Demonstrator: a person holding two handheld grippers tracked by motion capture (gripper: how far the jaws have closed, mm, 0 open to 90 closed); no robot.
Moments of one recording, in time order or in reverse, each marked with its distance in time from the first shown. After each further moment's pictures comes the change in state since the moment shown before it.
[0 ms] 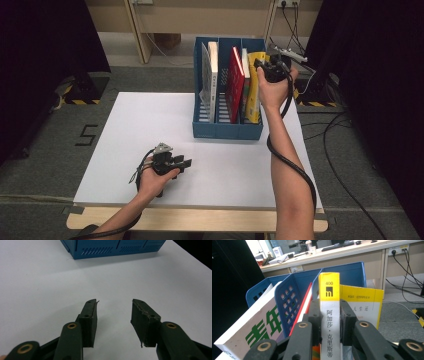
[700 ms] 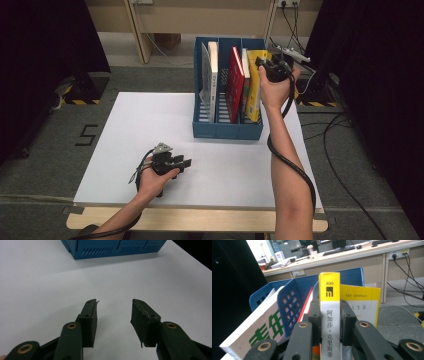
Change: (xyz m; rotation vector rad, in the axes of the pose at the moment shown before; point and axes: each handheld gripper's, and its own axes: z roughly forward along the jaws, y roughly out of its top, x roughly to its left) left arm 0.001 0.000 -0.001 -0.002 0.003 0.000; right arm -0.002 0.003 -0.003 -0.028 0.009 0.005
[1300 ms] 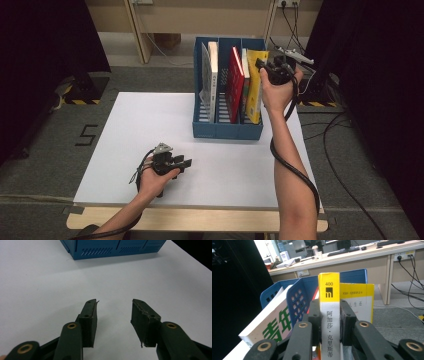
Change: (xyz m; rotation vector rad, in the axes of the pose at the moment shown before) left arm -0.001 -0.001 0.001 -0.003 -0.001 -0.003; right arm 0.004 0.000 -0.017 -0.006 0.033 -0.016
